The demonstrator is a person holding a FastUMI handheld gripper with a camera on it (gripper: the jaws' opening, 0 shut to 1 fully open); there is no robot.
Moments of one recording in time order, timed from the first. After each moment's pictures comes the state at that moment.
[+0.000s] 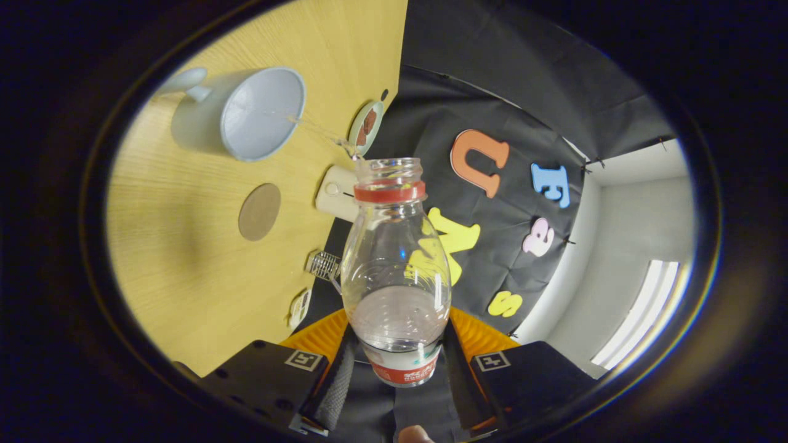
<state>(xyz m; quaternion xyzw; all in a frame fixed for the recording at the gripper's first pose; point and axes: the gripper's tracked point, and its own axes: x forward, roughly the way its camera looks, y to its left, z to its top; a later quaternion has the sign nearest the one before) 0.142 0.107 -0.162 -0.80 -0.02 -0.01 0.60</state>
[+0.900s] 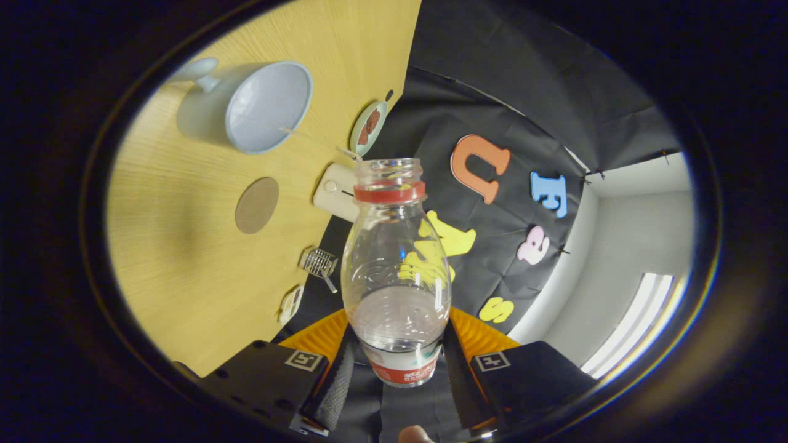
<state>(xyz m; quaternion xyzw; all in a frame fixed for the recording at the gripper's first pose) 0.144 0.111 -0.155 -0.82 -0.04 -0.02 0.57</state>
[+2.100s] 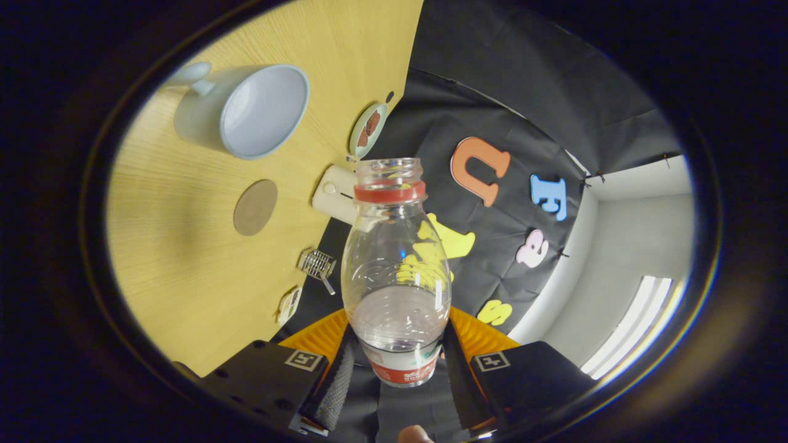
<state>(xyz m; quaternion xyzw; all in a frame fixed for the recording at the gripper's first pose) 0.146 0.116 -0.155 -0.82 -0.03 -0.01 0.58</state>
